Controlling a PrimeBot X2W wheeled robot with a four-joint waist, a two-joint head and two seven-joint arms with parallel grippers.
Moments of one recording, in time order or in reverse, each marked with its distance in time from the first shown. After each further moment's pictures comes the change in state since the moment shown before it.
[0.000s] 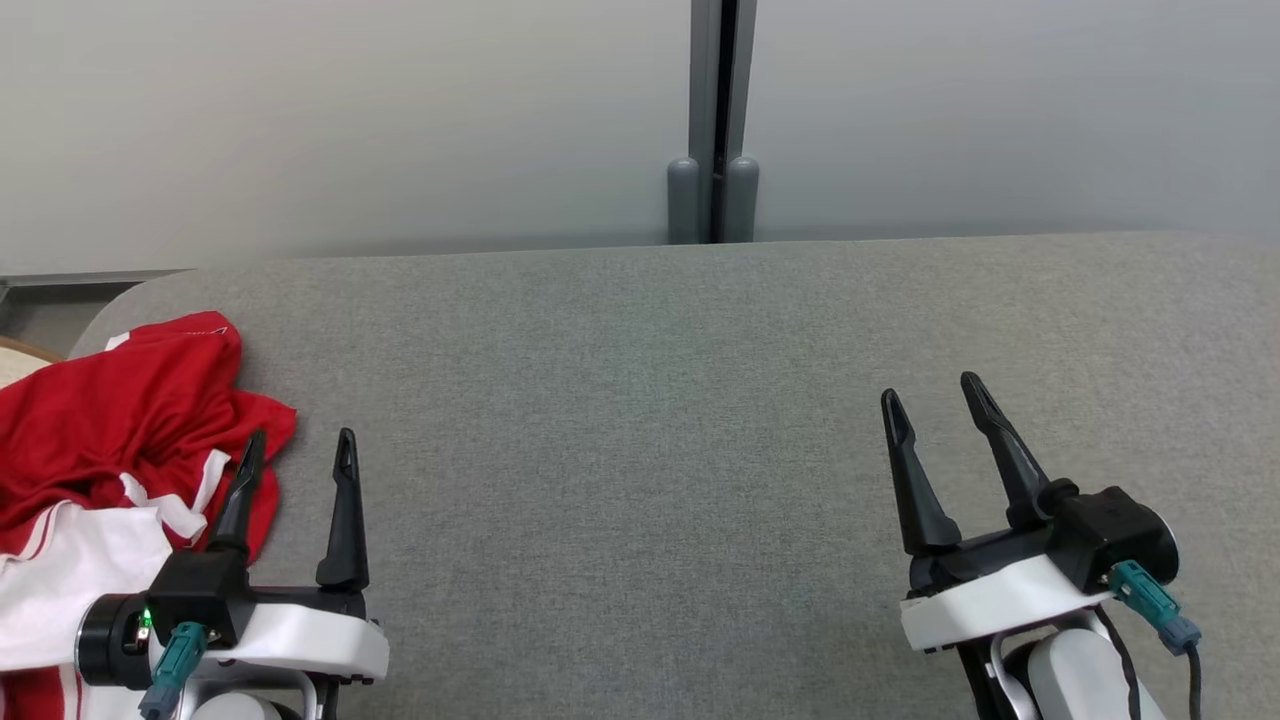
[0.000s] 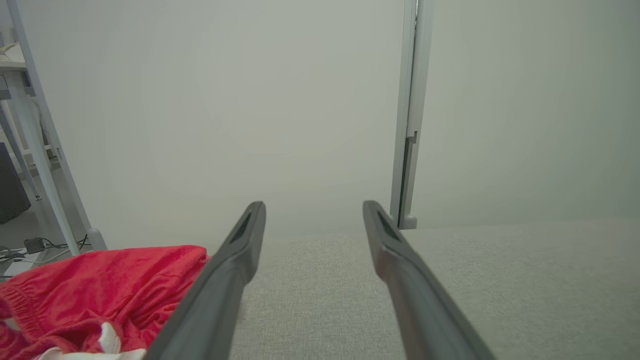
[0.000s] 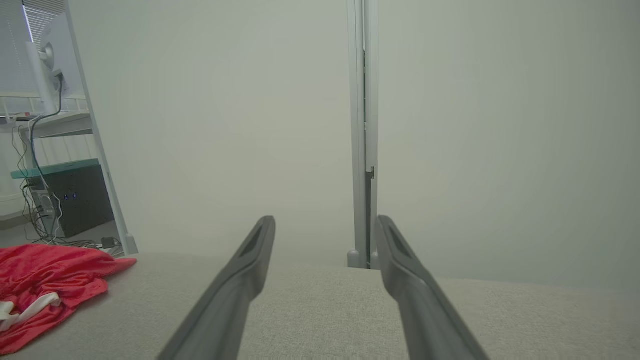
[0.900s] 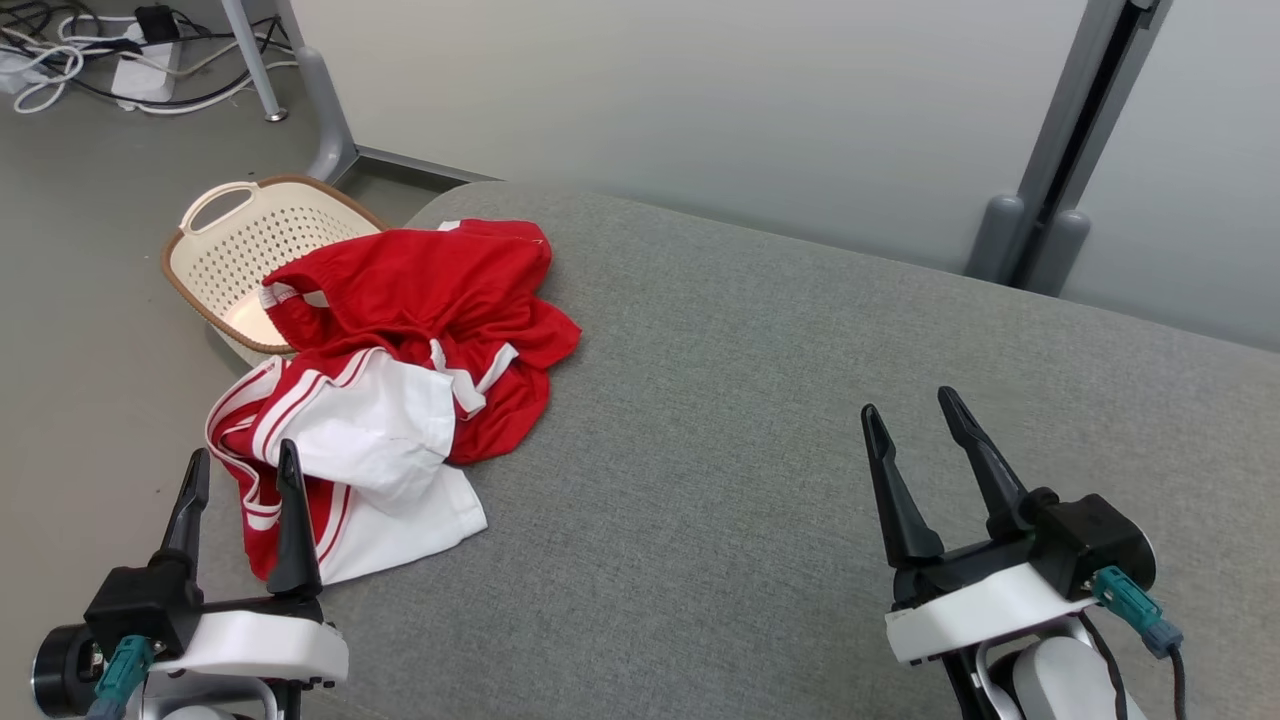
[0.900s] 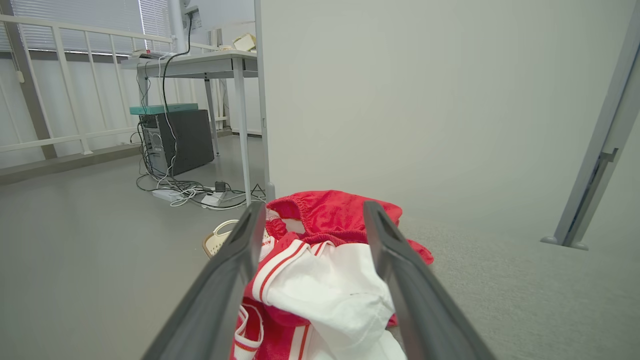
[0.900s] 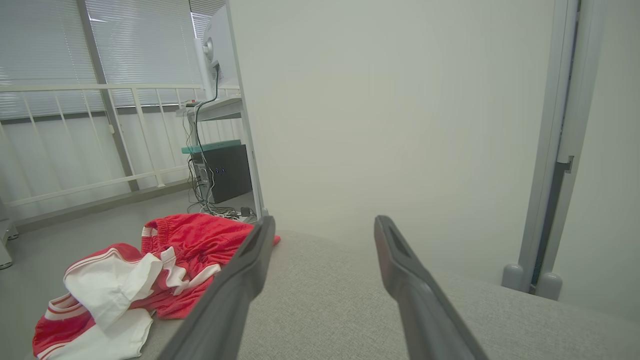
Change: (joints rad) left arm 0.010 0.000 0.074 0.020 -0.040 0.002 0.000; right arm 0.008 0.001 0.034 0.025 0.031 0.000 -0.002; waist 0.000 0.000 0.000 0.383
